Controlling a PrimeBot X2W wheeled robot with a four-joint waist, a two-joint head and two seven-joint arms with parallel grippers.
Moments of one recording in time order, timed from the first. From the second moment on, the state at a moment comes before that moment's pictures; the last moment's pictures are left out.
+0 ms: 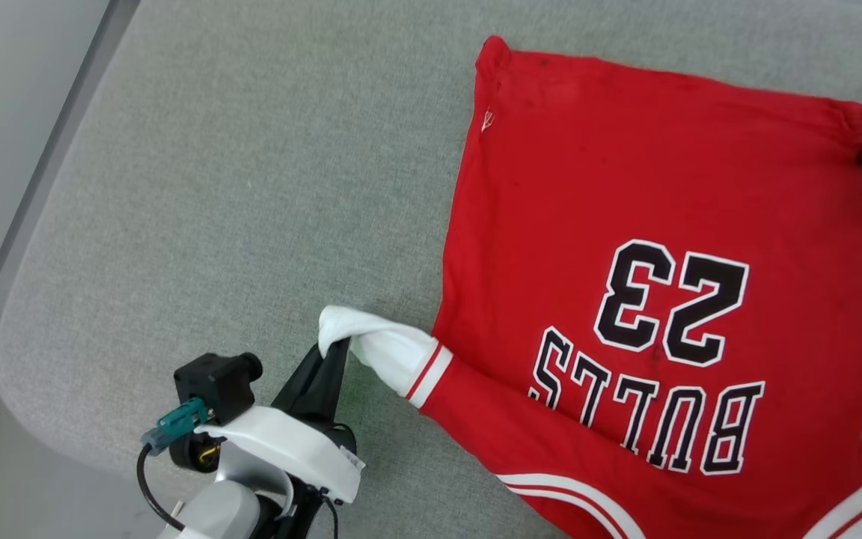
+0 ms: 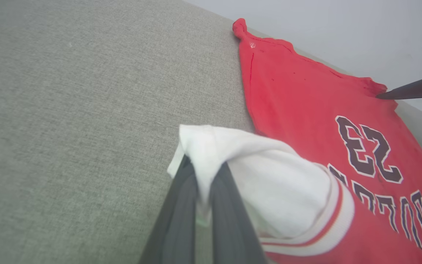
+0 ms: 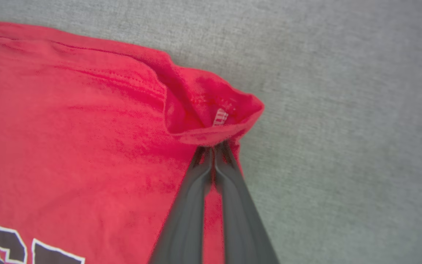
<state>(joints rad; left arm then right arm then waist) -0.25 0.37 -0.58 0.05 -0.82 0.13 -0.23 -1.09 -0.30 -0.18 0.89 0.06 0.13 0.94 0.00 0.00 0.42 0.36</state>
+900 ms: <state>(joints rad) 0.07 0.49 -0.52 0.03 -0.92 0.29 -0.14 0.04 -0.33 -0.21 0.09 0.40 0.13 0.99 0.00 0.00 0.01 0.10</state>
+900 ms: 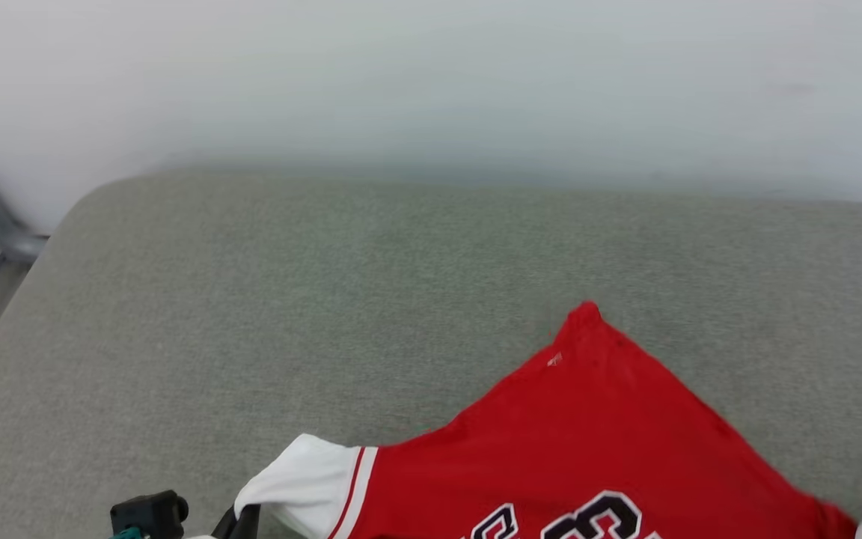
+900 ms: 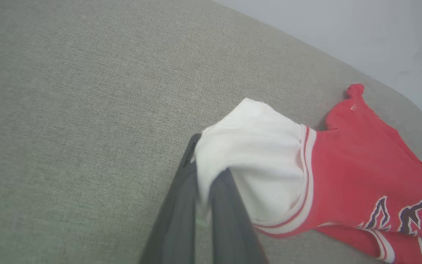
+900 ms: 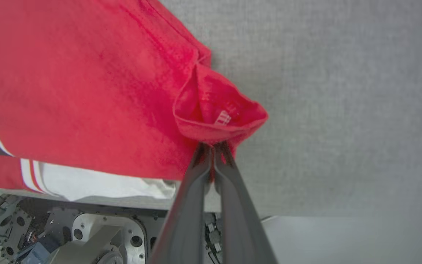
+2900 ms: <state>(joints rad) -0.22 0.41 -0.59 0.07 -0.86 0.18 -0.16 -0.57 -0.45 0.35 0.44 0.68 0.13 0.92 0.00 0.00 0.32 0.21</state>
